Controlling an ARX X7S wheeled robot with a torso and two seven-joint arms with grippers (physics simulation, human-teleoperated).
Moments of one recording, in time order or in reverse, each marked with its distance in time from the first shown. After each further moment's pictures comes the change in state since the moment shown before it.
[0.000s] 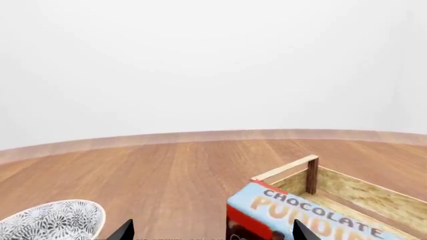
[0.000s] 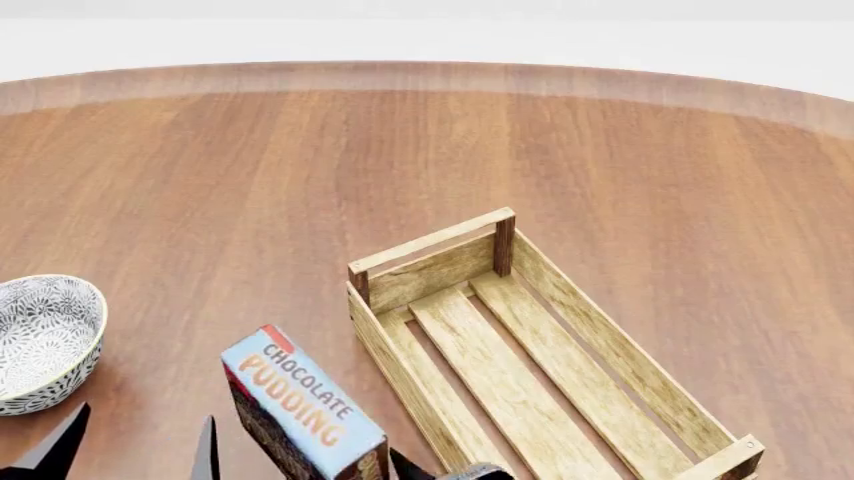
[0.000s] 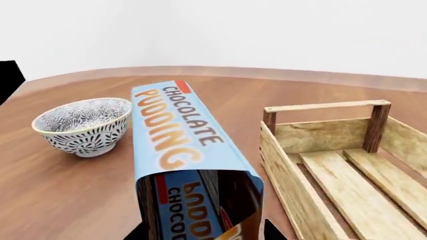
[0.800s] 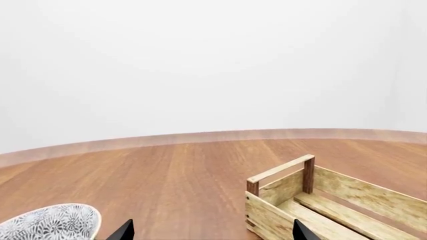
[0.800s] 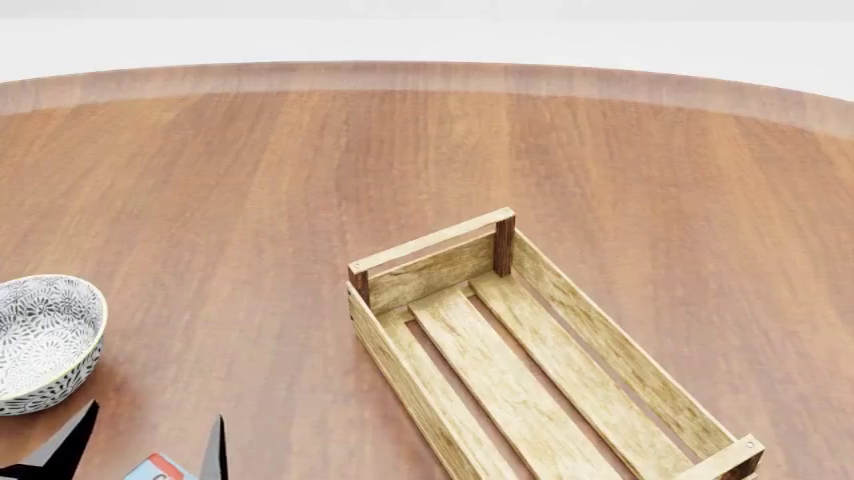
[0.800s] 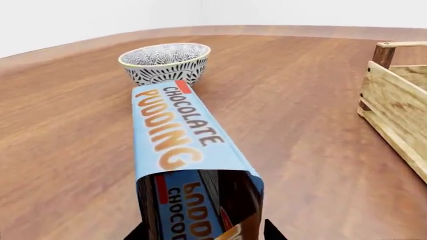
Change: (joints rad) left arm -0.002 0.015 0.001 0.009 0.026 -0.016 0.009; right arm -0.075 -0.188 -0.049 0.320 -0.139 -0.173 -0.148
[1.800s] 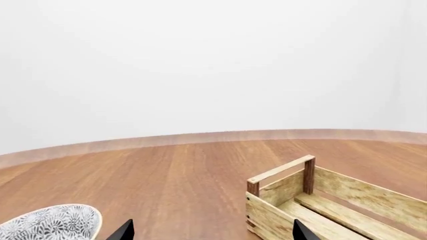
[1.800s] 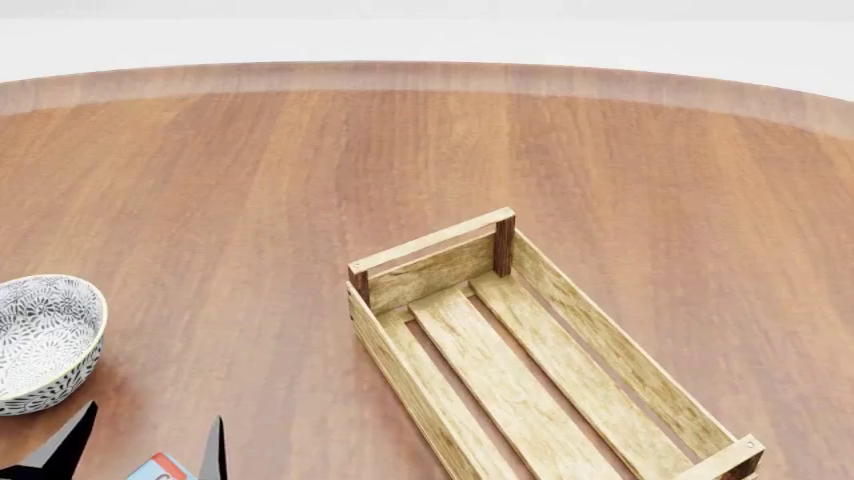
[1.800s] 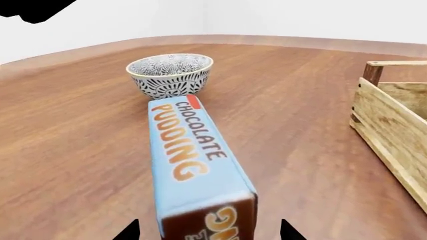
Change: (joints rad) left arm 0.009 0.016 -0.018 0.006 0.016 -0.003 0.016; right arm -0.132 0.031 0.146 -0.265 -0.140 0.139 -0.046
